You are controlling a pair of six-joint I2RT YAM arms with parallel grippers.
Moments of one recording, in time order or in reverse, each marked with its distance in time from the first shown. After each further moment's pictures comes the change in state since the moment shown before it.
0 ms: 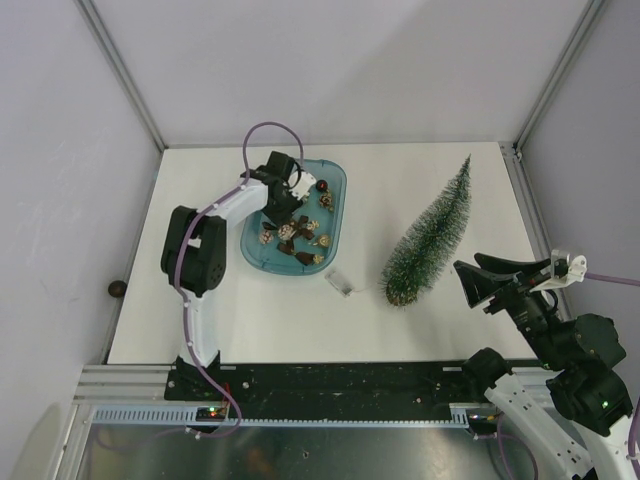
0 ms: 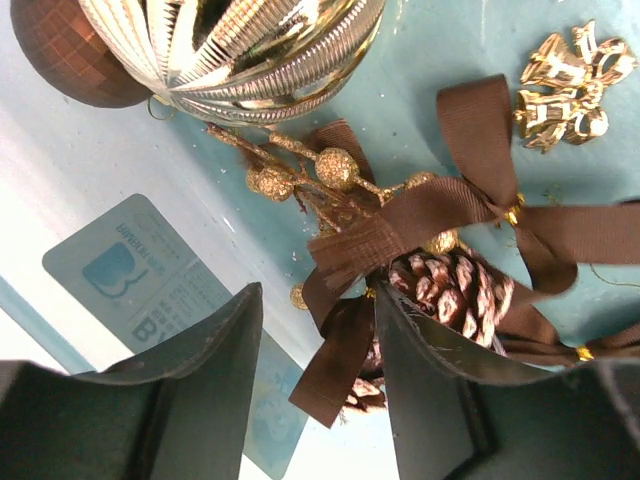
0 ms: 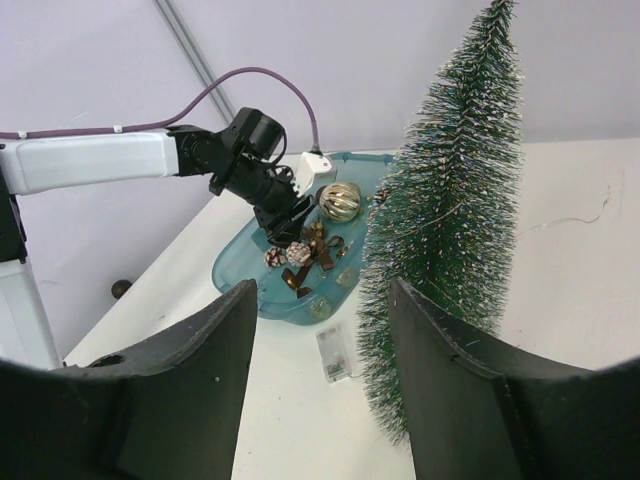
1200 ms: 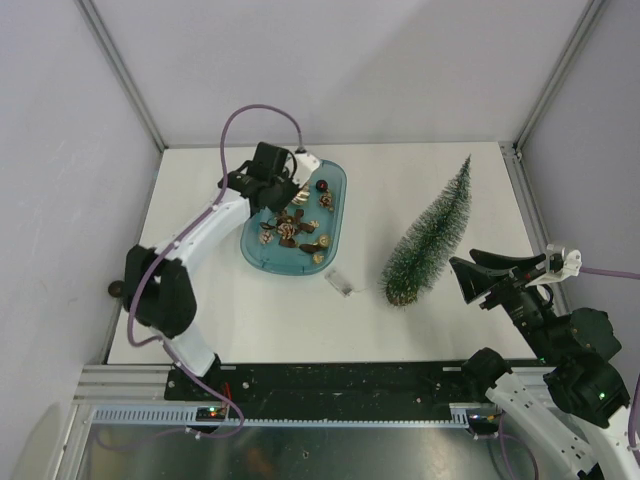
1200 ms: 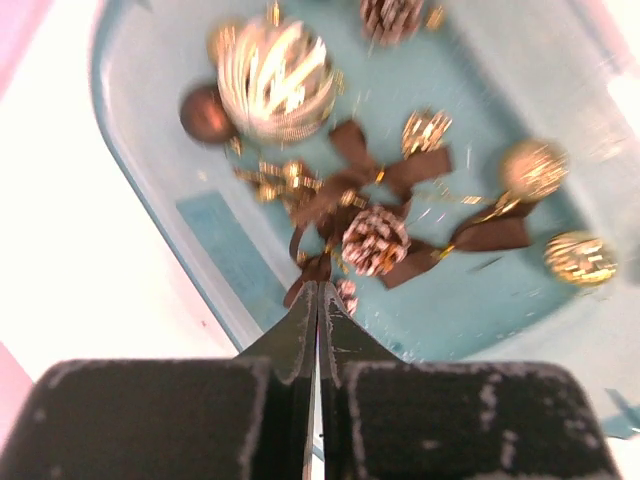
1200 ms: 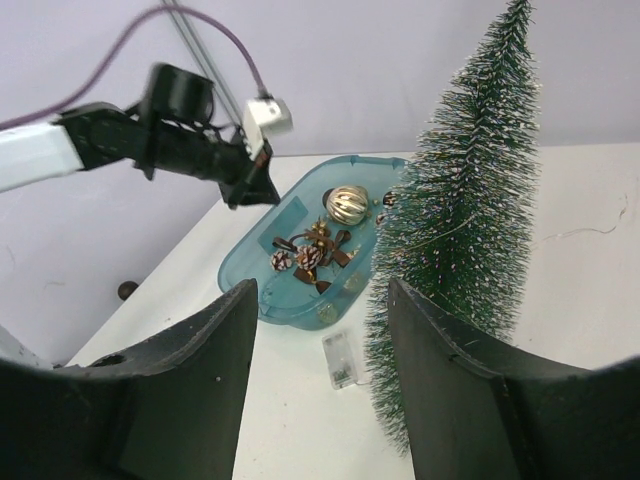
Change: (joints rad) left arm -0.053 -0.322 -0.142 0.050 0.048 -0.035; right arm 0.055 0.028 -0.012 0.046 0.039 0.000
